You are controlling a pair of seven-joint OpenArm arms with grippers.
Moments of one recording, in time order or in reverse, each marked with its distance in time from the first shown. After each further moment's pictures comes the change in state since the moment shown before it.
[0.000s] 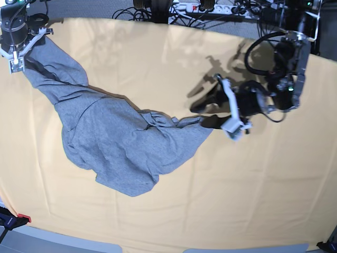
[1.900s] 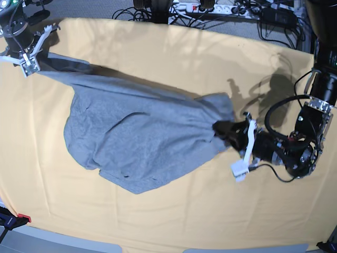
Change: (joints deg) left arm -34.4 -12.2 22.1 -19.6 -43.1 -1.2 37.8; right arm 1.1 4.1 0.0 0.0 7.3 15.1 2.8
